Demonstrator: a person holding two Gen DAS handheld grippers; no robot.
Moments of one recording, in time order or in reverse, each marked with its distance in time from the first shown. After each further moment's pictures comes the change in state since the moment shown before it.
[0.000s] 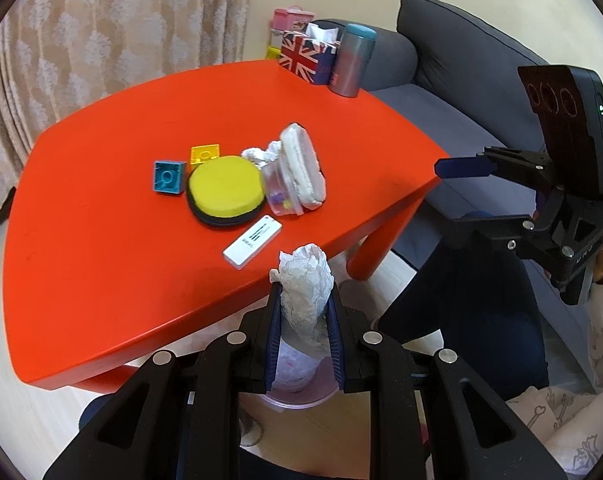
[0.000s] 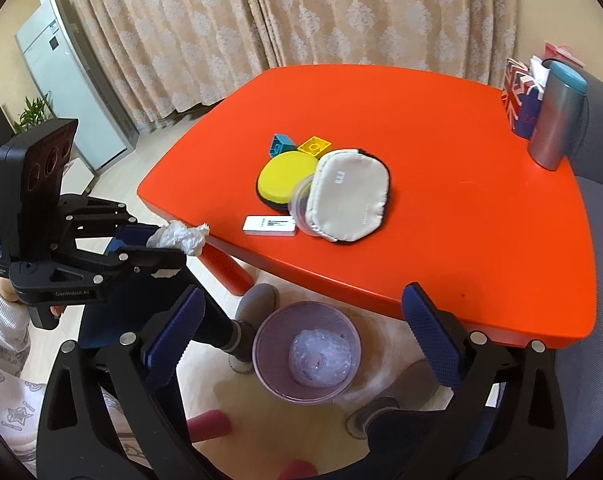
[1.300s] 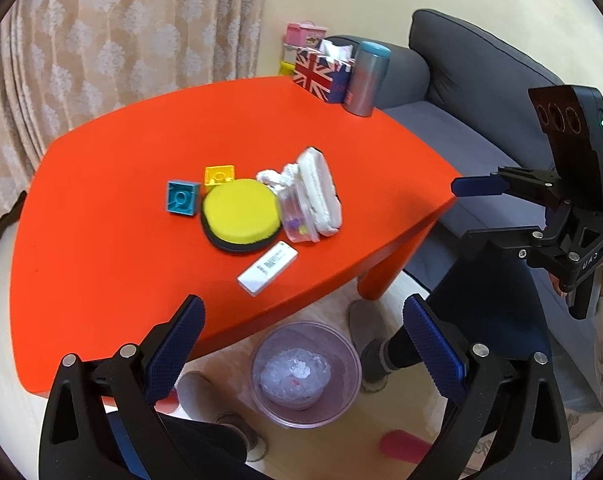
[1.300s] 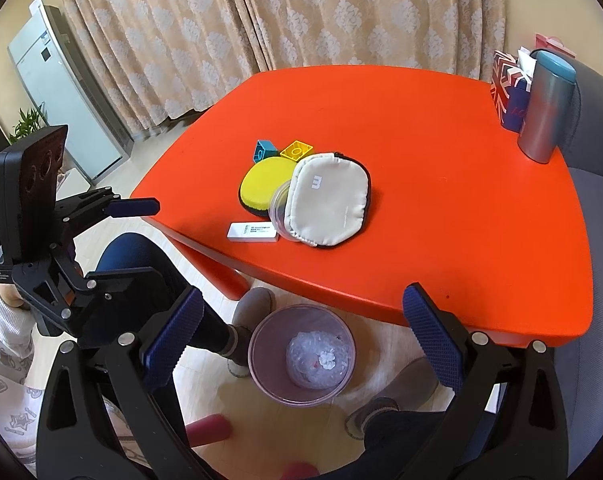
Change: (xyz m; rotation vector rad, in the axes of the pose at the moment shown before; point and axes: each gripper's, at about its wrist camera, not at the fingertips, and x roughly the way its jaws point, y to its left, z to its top) left arm -0.002 0.009 0.009 -0.032 -0.067 0.050; right arm 0.001 -0.019 0.004 0.032 -0.005 0.000
